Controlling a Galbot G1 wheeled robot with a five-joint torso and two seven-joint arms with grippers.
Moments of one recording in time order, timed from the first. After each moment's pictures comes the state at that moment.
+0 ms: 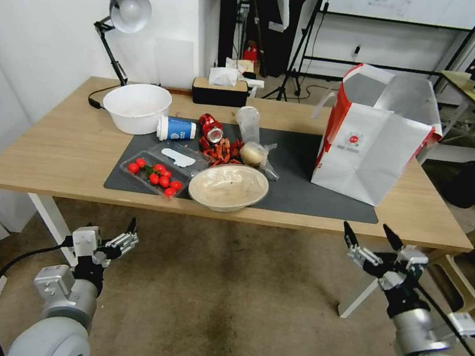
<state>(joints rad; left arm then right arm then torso) 1.70 -1.25 -0.55 -2.23 -0.50 0.19 -0.36 -1.73 1.01 0.64 2.08 0.68 0.20 0.00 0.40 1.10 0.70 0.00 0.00</state>
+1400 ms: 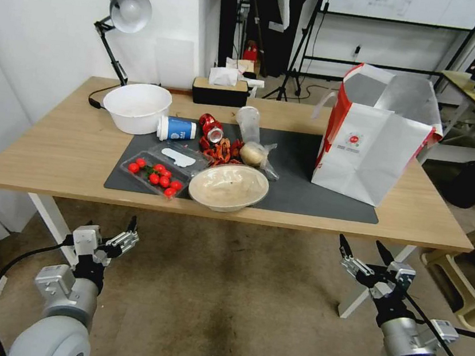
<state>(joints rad) 1.70 -1.24 -0.55 -2.22 -0.49 0.16 -0.35 -1.69 1.04 0.61 2.02 0.70 0.18 0.00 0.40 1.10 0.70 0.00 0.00</state>
